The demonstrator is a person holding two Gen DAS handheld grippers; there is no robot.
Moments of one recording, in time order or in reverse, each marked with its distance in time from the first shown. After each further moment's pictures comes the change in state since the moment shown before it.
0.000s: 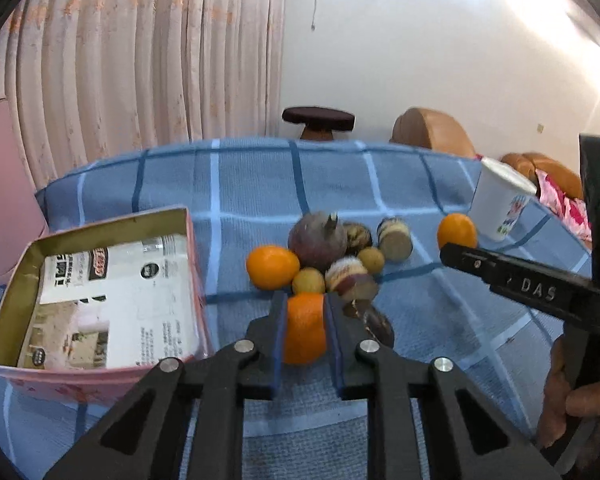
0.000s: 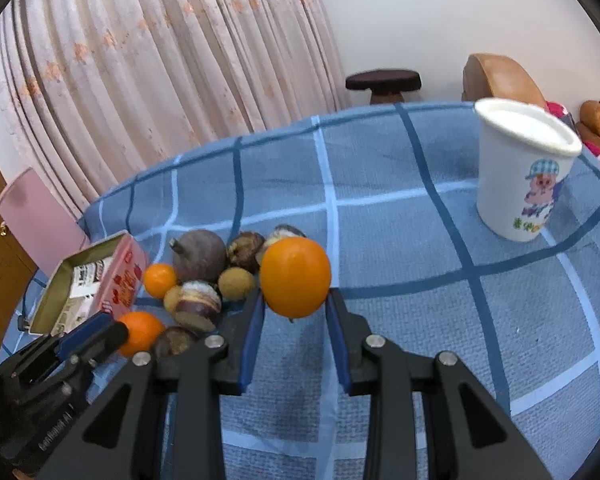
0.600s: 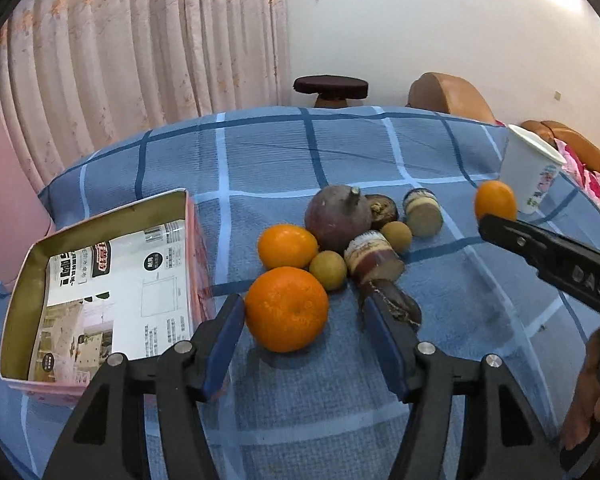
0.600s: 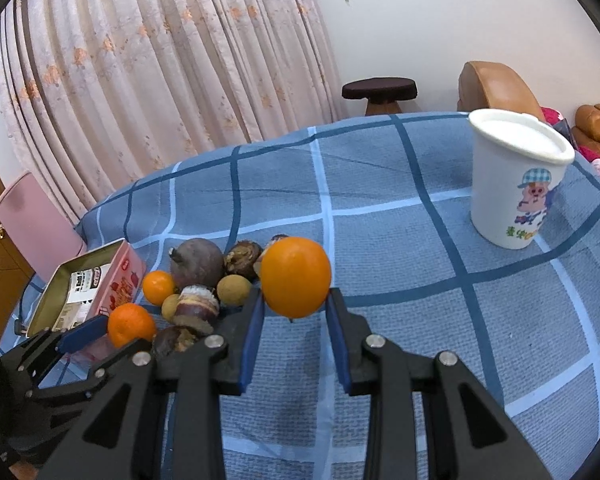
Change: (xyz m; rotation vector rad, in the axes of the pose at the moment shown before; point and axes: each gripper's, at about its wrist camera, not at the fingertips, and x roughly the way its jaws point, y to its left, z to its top) left arm 0.031 -0.003 0.004 0.047 0.132 0.092; right arm -0.002 0.000 0.000 0.002 -0.019 -0.018
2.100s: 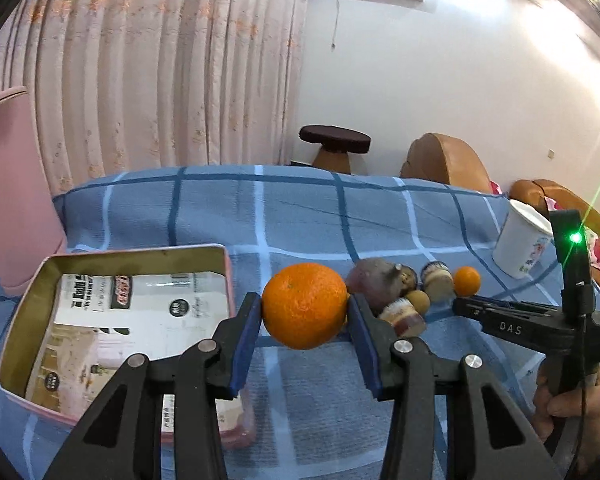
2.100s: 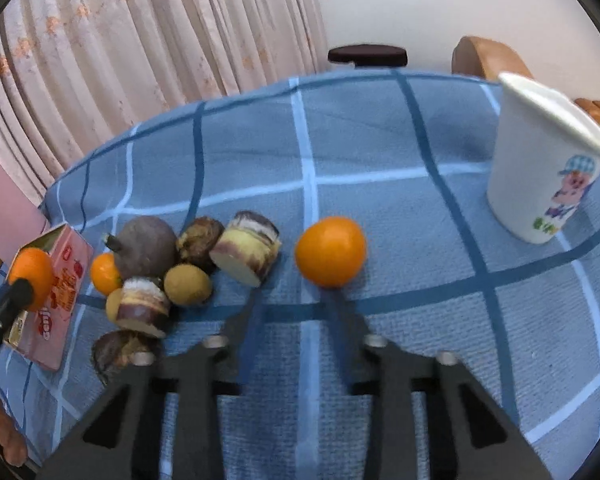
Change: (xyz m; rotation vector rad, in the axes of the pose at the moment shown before) left arm -0.029 0.051 0.011 -0.111 -0.193 -0.067; right arm 0.054 -0.007 0.009 -0.011 0.160 -0.090
